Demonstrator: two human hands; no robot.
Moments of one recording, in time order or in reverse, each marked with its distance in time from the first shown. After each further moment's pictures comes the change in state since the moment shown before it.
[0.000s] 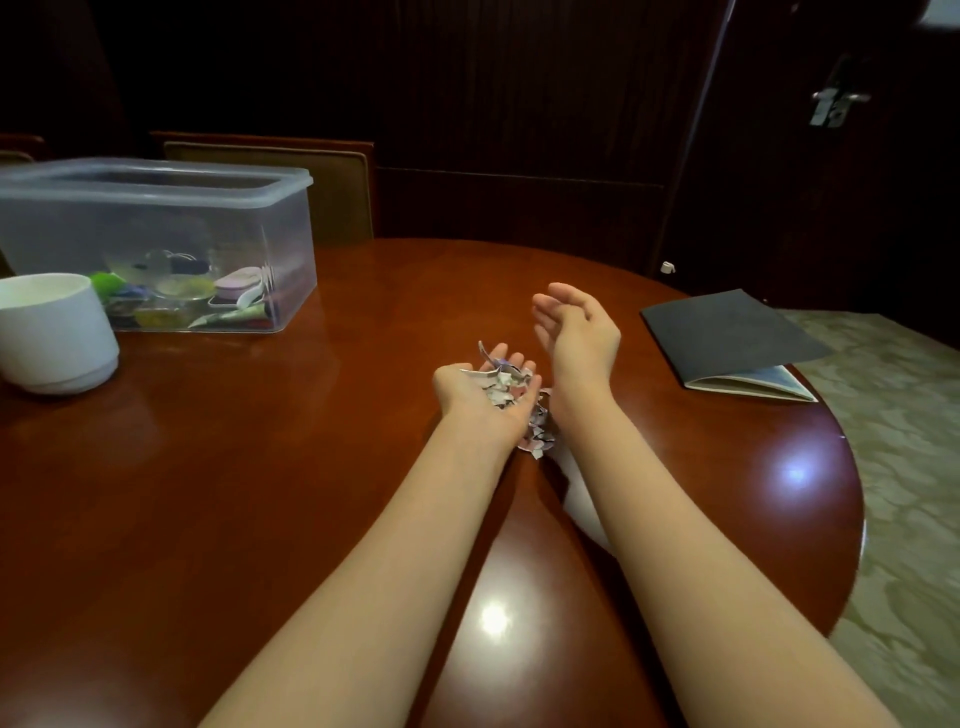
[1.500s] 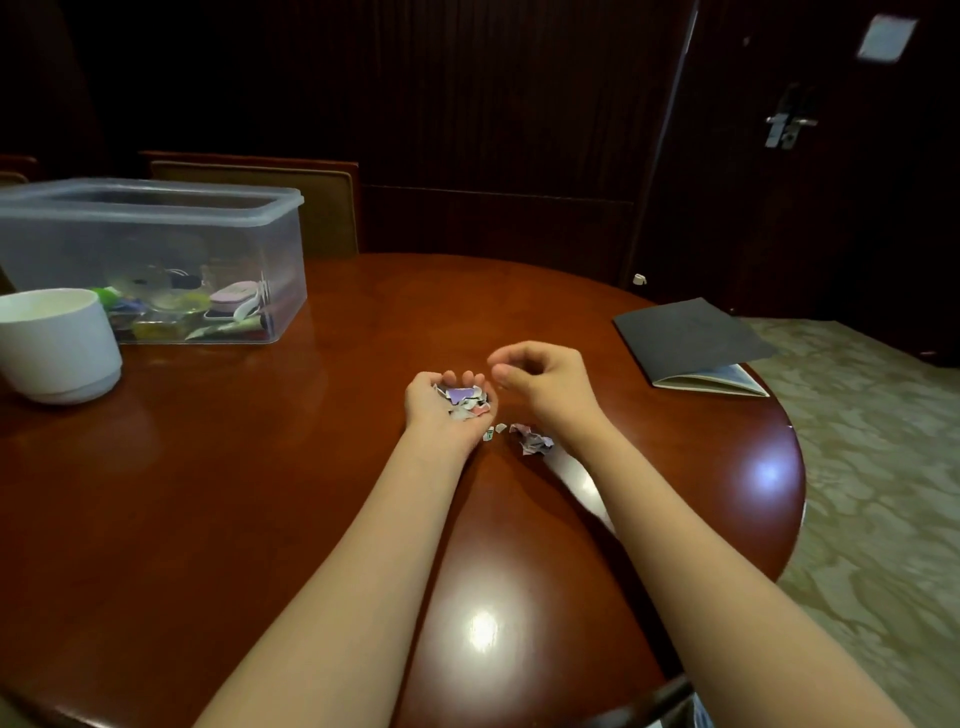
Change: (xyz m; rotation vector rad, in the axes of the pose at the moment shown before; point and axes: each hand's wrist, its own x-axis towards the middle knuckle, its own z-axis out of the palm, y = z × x) left_hand -0.010 0.013 -0.021 -0.074 0.045 -0.029; right_hand -0.029 -0.003 -0.031 -0.449 -0.430 -0.162
